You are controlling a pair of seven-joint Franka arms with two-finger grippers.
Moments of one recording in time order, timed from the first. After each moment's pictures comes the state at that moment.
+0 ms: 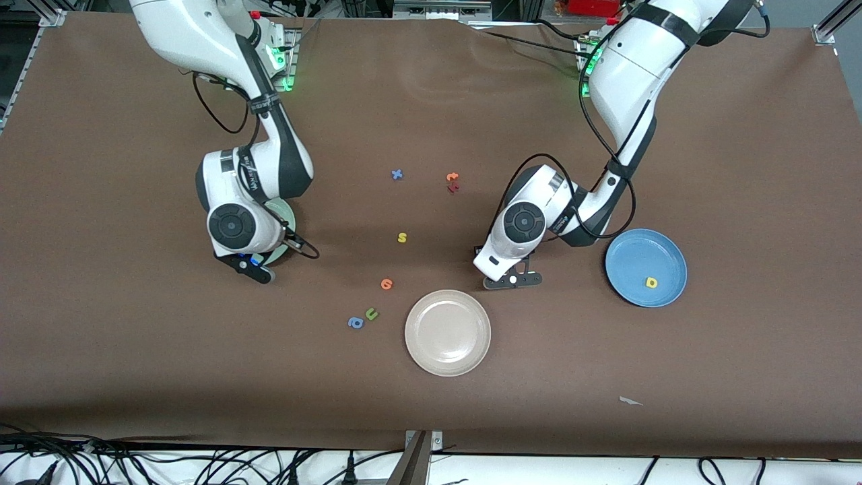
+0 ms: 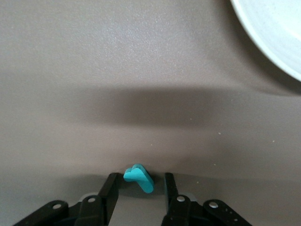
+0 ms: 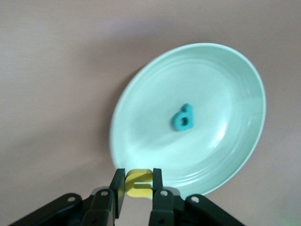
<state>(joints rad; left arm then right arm) -0.35 0.79 -0.23 -1.58 0.12 2.23 -0.71 0.59 0.55 -0.32 -1.79 0.11 1.96 0.72</state>
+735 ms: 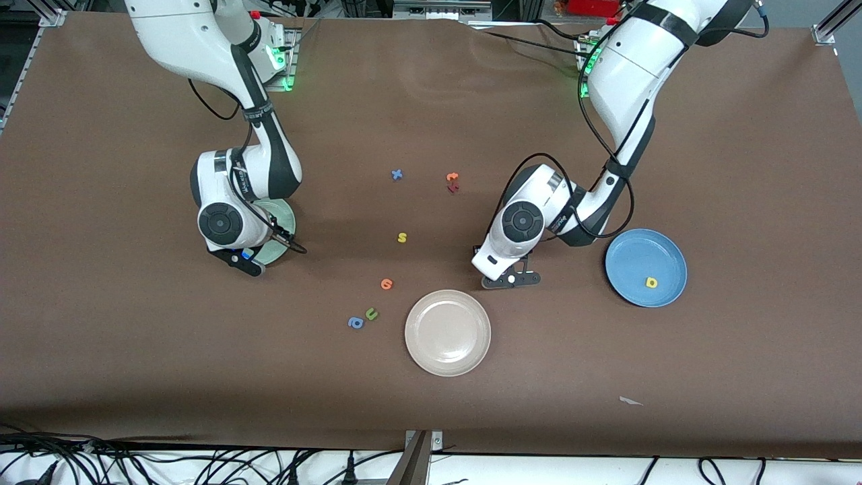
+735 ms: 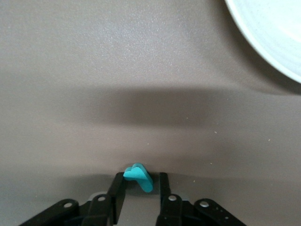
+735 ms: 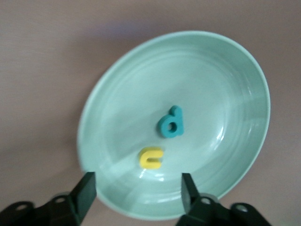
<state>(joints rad) -0.35 0.79 -0.23 -1.58 0.12 2.23 -0.71 0.59 0.53 -0.33 -1.86 0.15 2.03 0.69</state>
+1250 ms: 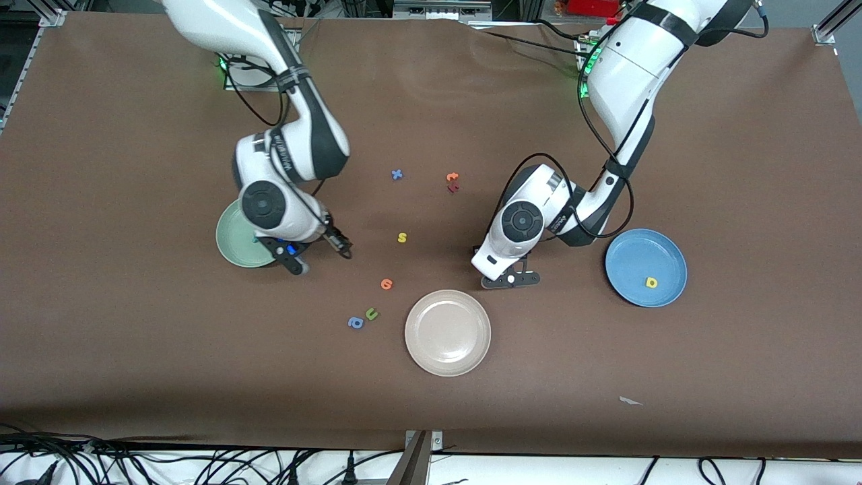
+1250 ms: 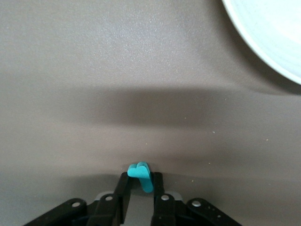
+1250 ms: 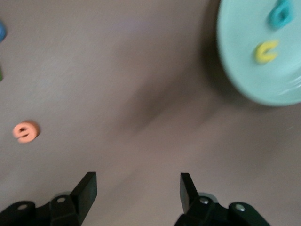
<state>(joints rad) -0.35 0.79 -0.23 -1.58 0.12 2.23 -0.71 0.74 0.58 -0.27 -1.66 0.32 2.05 1.13</state>
